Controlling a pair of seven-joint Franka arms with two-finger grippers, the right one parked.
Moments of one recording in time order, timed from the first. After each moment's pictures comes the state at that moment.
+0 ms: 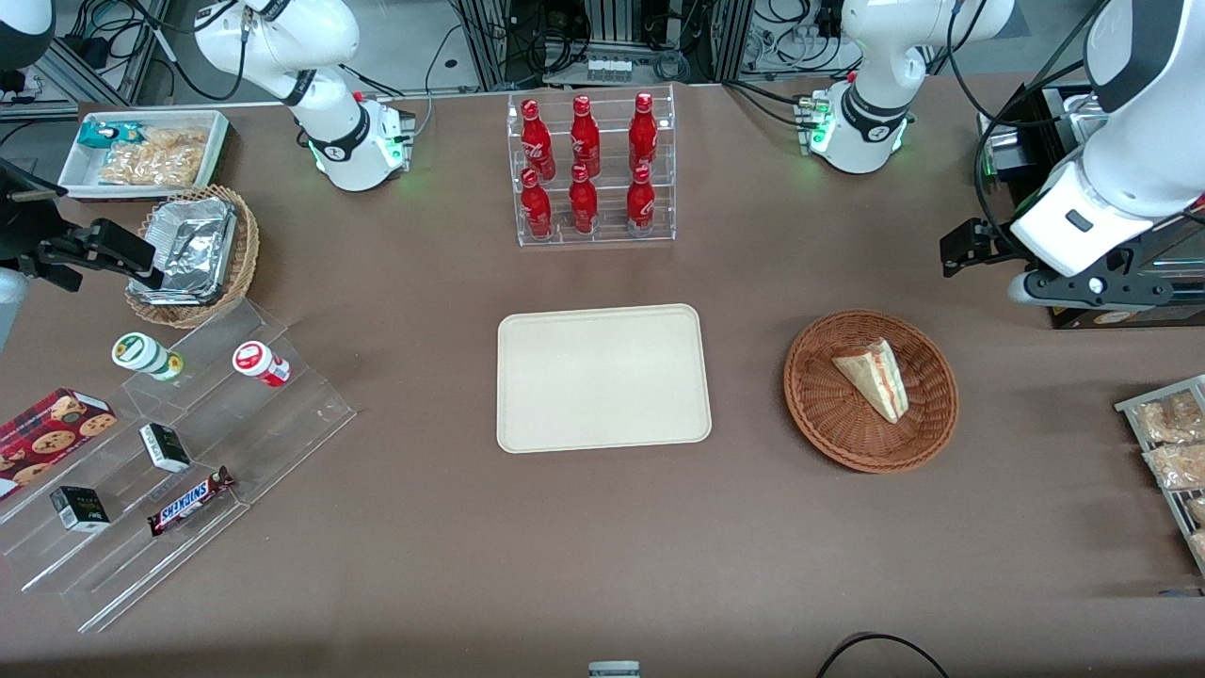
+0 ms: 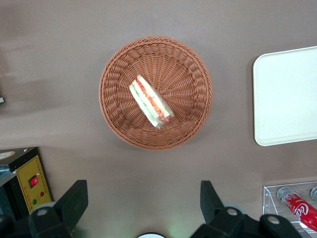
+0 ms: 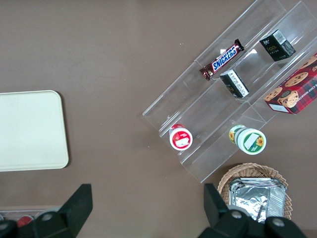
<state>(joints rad) -0.03 -0.02 -0.11 -1.68 0.00 1.57 -0.04</state>
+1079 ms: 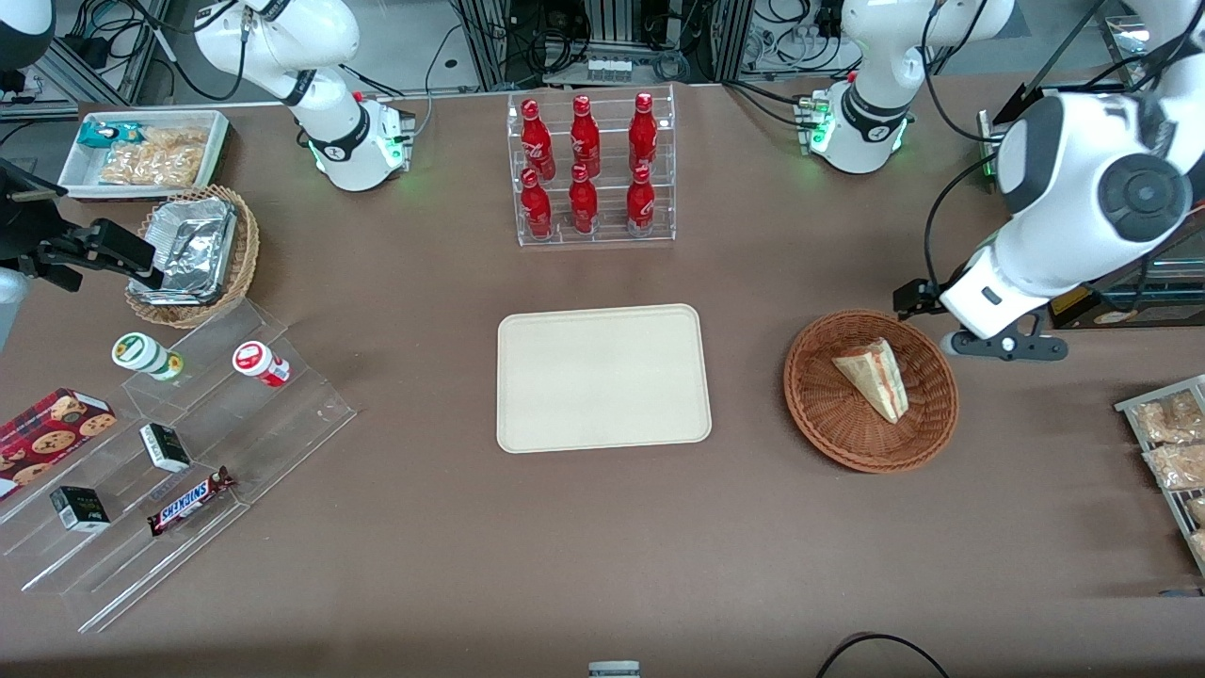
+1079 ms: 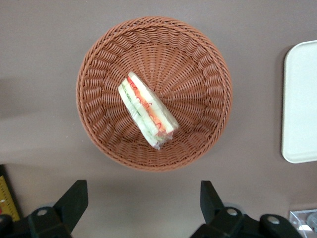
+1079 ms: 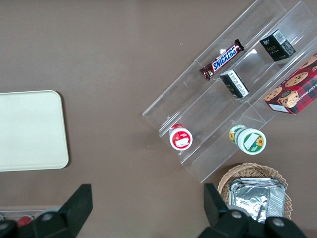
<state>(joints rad) -0.03 0.02 -0.11 -2.01 0.00 1.92 -0.04</state>
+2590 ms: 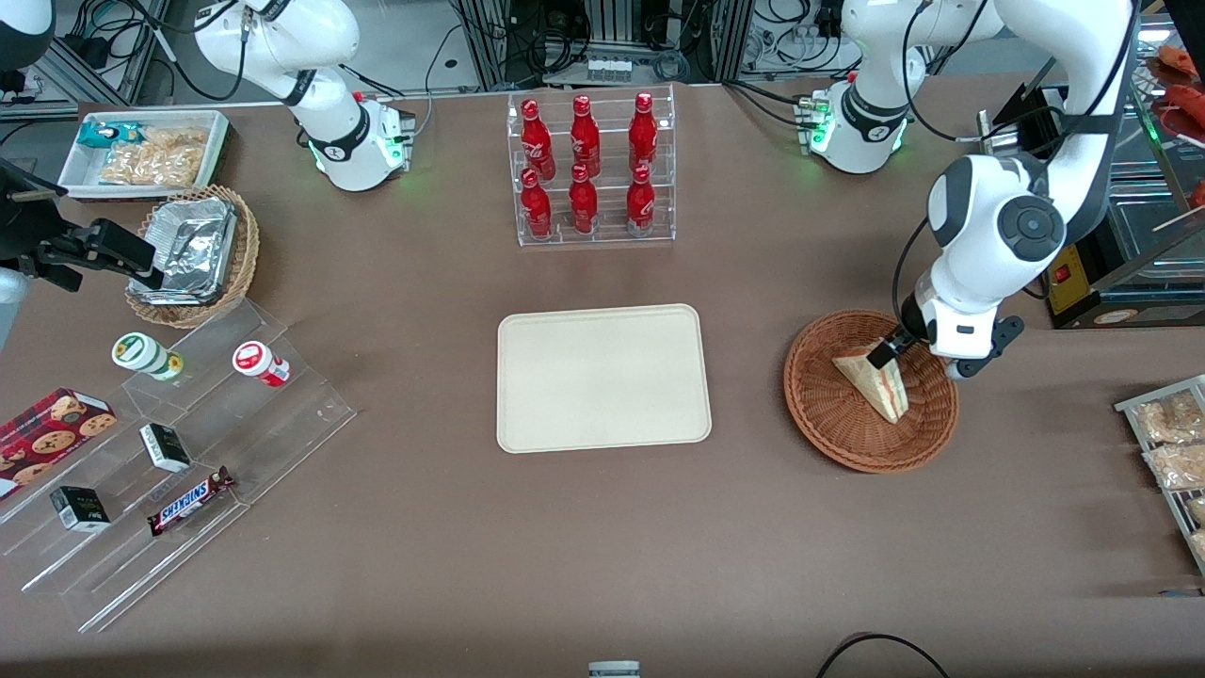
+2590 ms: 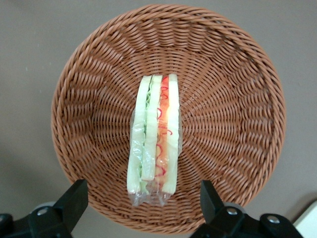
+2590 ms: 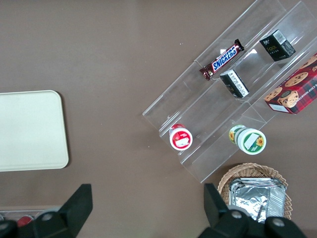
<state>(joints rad) -0.03 0.08 -0.11 -2.32 -0.01 2.40 -0.86</state>
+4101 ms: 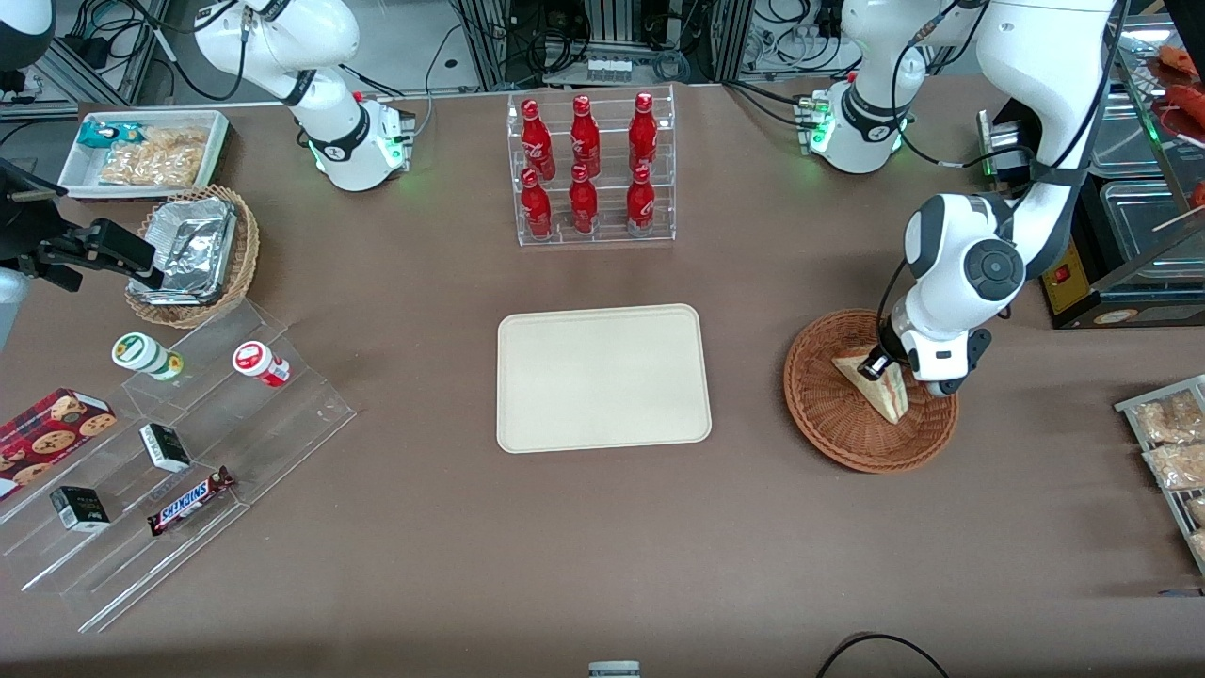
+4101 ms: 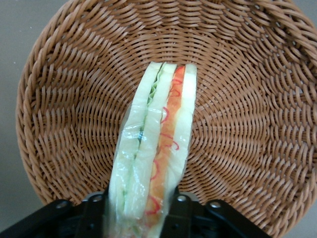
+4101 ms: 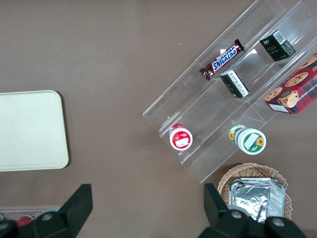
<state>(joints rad) -0.03 0.21 -0.11 -2.30 -0.02 2.47 -0.96</state>
